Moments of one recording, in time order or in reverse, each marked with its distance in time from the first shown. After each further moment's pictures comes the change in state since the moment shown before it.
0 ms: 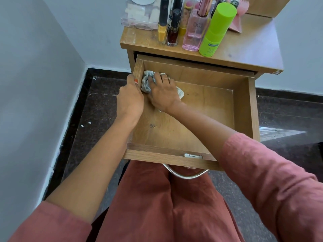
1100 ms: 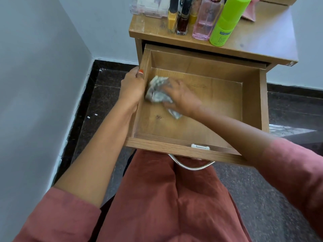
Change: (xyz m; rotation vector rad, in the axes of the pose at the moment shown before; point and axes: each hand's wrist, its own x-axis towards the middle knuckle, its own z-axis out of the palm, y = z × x) left_hand 0.018 -0.017 0.000 -0.426 -0.122 -0.116; right_hand -0.038 0.027 0.004 0.371 -0.085 -0.268
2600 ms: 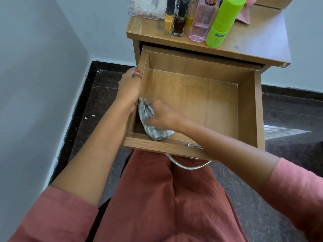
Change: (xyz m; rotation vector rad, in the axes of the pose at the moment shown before) left_hand 0.002 -0.002 0.002 -0.123 0.018 -0.049; right_hand -0.023 -0.074 -0.021 0.675 -0.221 0.264
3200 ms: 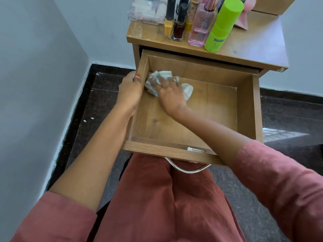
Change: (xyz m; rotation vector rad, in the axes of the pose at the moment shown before) left_hand -0.002 0.002 -0.001 0.059 0.007 0.017; right_hand 0.062 0.037 -0.018 -0.885 0.363 0.014
